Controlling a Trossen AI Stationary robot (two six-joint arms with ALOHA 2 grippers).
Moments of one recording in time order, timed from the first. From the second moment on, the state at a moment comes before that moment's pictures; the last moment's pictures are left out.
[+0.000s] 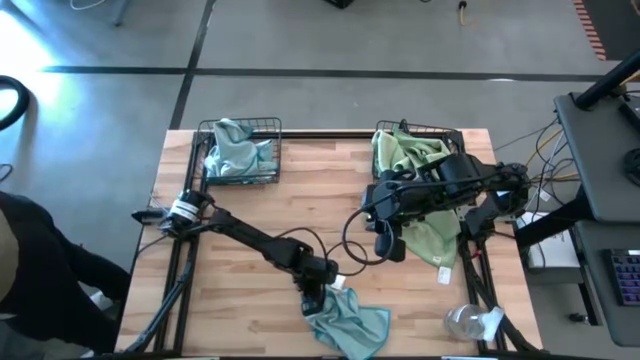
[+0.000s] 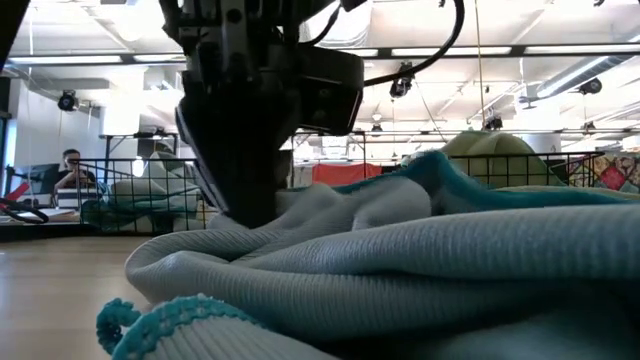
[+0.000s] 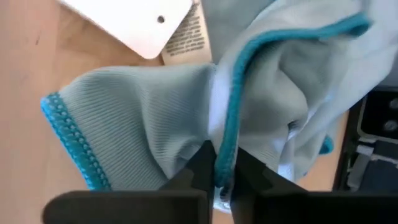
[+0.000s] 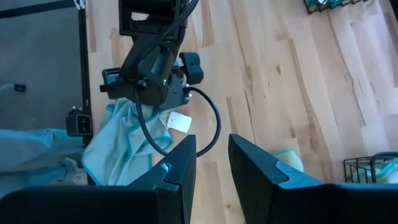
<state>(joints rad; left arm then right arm) -0.33 2.05 1.36 -0.41 0.32 -0.63 0.26 1.79 2.35 -1.57 0.07 0.40</state>
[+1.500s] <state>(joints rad) 0.25 1.49 1.83 -1.15 -0.68 -0.05 0.26 1.79 2.35 -1.57 0.24 0.45</state>
